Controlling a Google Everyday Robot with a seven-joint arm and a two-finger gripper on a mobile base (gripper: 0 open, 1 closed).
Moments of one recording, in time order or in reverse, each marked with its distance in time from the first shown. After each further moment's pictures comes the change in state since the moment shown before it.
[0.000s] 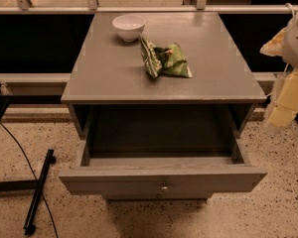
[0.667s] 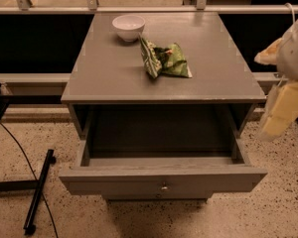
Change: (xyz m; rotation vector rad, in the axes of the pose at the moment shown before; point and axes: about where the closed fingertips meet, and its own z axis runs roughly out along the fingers) arm -0.001 0.005 0.018 -0.007 -0.029 -0.022
